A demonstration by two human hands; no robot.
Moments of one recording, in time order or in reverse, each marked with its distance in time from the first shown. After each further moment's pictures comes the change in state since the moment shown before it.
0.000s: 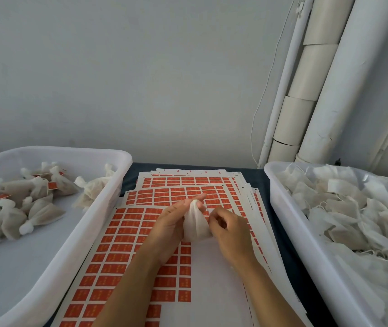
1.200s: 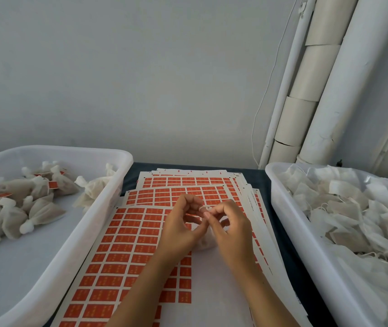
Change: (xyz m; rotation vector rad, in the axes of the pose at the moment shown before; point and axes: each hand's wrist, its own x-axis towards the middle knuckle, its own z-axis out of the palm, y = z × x) left_hand 0.002 -0.016 0.015 0.556 0.226 0.349; right_hand -0.007 -0.019 -0.004 0.171 0.220 -0.197
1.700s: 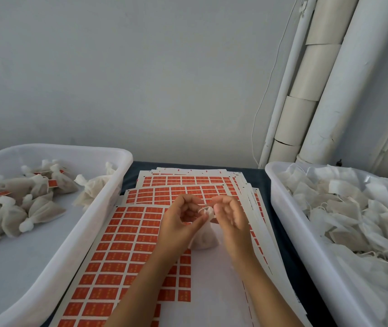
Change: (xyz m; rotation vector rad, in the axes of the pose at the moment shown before) left_hand 0.001 -0.003 -0.003 -0.056 0.033 -0.045; right_hand 0.004 -0.003 -0.003 0.449 -0.111 0.332
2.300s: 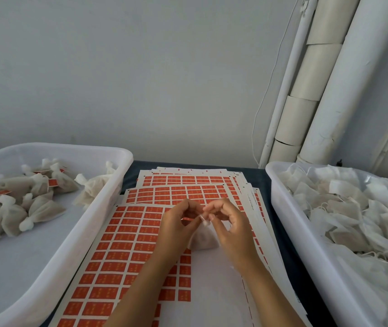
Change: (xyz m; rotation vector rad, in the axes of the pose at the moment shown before) left_hand 0.002 -0.003 -0.003 0.215 -0.025 0.056; right_hand -0.001 0.001 -0.006 -0.292 -0.091 -0.207
